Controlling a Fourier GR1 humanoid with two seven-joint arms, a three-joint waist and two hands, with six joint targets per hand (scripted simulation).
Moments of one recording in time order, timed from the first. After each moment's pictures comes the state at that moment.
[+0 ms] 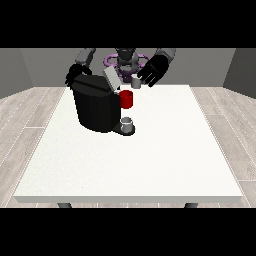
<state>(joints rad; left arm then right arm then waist) -1.11 0.48 0.12 -0.64 -0.59 -0.14 -0.14 -0.29 -0.01 0.03 -1.38 -0.01 -0.16 -0.04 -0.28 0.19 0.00</state>
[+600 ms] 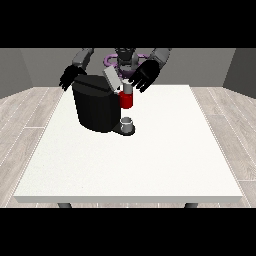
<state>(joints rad) -1.16 0.45 0.12 -0.64 -0.62 -0.13 -0.11 -0.32 -0.04 -0.02 -1.39 -0.02 -0.16 -0.05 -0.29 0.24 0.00</state>
